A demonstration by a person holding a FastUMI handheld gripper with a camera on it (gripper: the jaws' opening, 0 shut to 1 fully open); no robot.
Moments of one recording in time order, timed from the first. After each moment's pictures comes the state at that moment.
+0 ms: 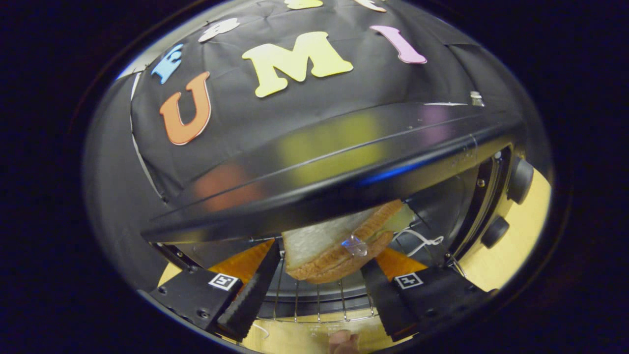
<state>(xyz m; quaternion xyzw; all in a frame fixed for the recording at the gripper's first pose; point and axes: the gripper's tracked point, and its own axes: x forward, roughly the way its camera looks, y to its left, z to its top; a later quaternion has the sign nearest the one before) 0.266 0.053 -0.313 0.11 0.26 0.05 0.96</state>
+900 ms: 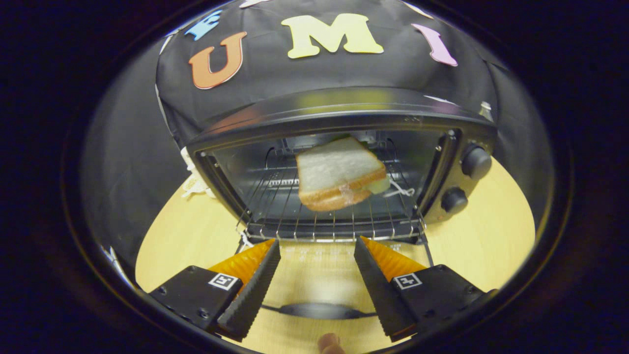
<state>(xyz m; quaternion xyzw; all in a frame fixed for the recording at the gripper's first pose) 0.137 0.041 -0.317 0.01 0.38 0.08 0.92</state>
